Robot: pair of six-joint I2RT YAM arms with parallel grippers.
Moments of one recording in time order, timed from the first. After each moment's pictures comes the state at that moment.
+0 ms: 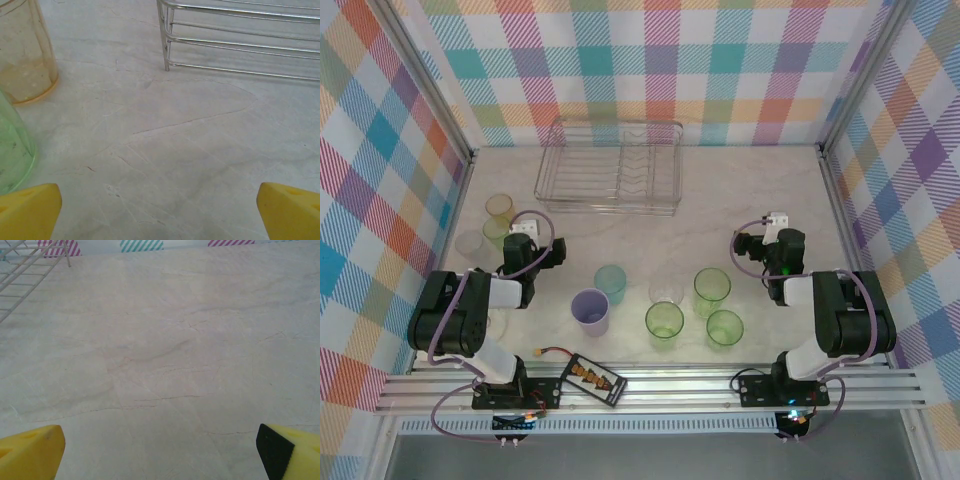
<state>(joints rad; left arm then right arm) -0.05 1.57 0.41 0.65 -0.06 -0.10 0.01 1.54 0.40 0.73 -0.10 0.04</state>
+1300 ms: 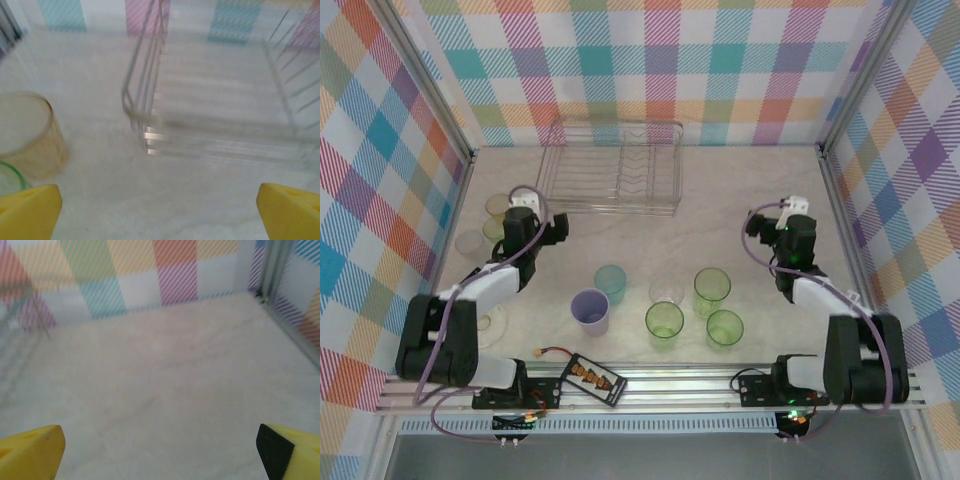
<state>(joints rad) -0.13 1.31 0.67 0.22 -0.16 -0.15 0.02 1.21 0.58 0.32 0.08 0.19</state>
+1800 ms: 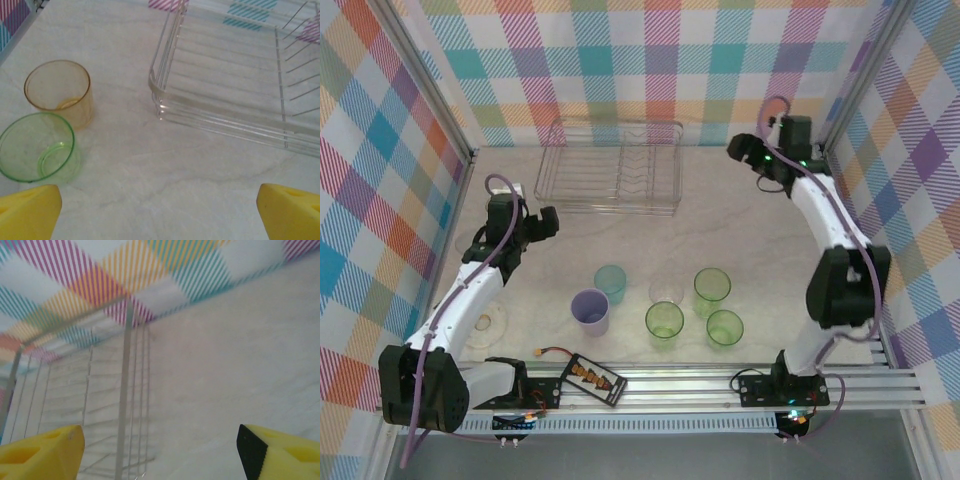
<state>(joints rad) -0.13 1.17 0.85 -0.32 -0.18 -0.27 0.09 1.79 1.59 -0.44 -0.30 0.49</state>
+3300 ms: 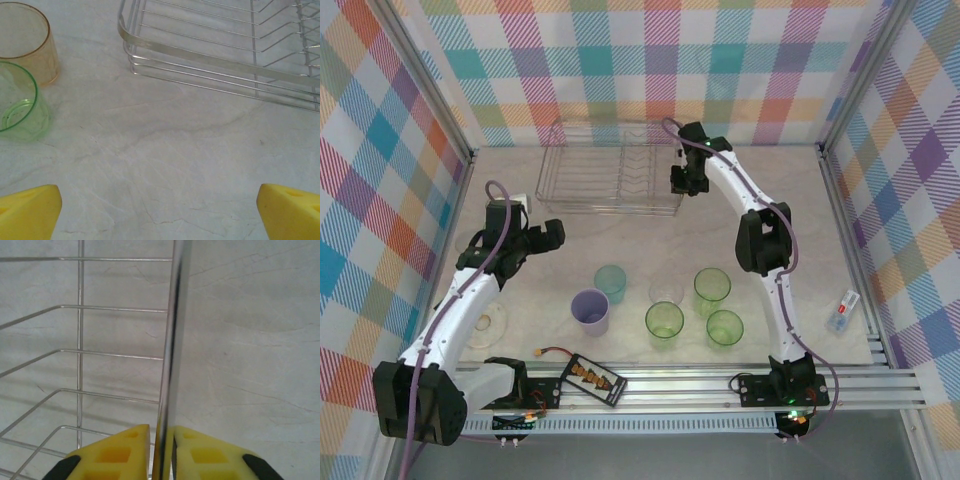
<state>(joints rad) -0.14 1.10 0.86 -0.50 -0.03 -0.29 0.36 2.46 2.36 -1.08 -0.11 0.35</state>
